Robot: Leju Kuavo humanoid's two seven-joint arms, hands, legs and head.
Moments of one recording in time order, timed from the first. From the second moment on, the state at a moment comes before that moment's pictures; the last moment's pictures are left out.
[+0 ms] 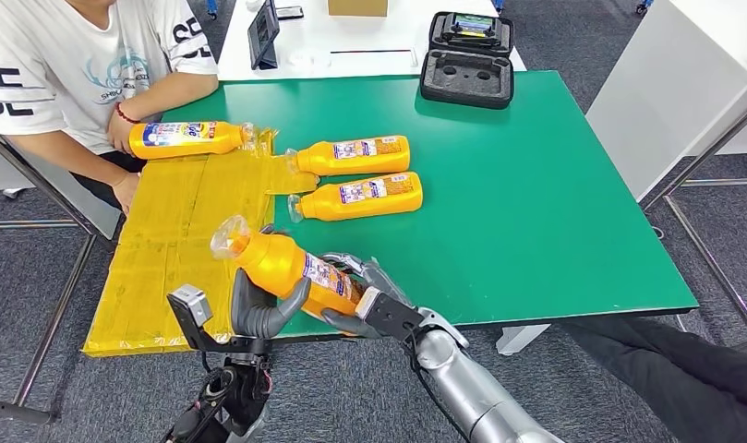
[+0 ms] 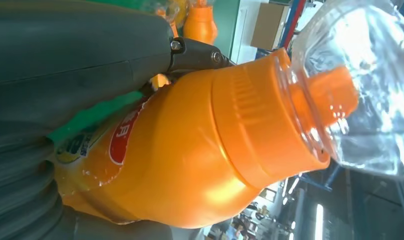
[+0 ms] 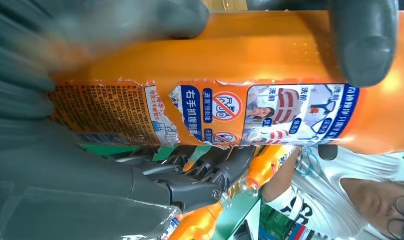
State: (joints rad) left arm -0.20 -0.11 -0.51 -1.17 0.25 0.25 -0.67; right arm -0.41 0.14 0.47 -0.83 0.23 0.12 -0.70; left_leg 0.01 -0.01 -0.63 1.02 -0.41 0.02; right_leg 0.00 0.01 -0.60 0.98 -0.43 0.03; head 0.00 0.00
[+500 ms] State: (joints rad) left arm -0.19 -0.11 -0.51 -1.19 0.28 0.20 -0.65; right arm -0.40 0.14 0.47 -0.82 0.26 0.09 -0.71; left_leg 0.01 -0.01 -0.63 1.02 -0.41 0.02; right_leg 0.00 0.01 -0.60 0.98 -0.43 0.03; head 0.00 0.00
